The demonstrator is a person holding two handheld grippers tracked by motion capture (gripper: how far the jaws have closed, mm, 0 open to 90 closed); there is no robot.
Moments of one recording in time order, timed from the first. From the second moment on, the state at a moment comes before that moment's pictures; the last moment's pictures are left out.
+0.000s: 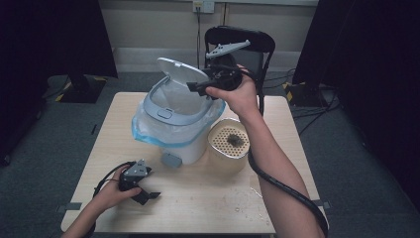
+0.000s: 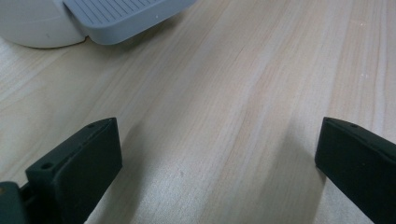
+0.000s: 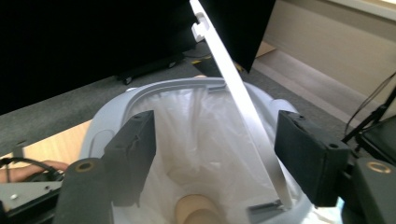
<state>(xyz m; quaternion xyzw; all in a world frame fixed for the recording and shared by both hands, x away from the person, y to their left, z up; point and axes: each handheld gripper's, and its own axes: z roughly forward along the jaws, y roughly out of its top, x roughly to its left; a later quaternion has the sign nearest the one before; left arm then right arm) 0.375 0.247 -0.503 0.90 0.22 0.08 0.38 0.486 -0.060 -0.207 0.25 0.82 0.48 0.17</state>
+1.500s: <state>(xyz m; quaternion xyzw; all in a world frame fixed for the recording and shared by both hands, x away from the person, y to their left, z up) 0.375 0.247 -0.503 0.90 0.22 0.08 0.38 0.456 -0.037 -0.245 0.22 0.85 0.47 0.07</state>
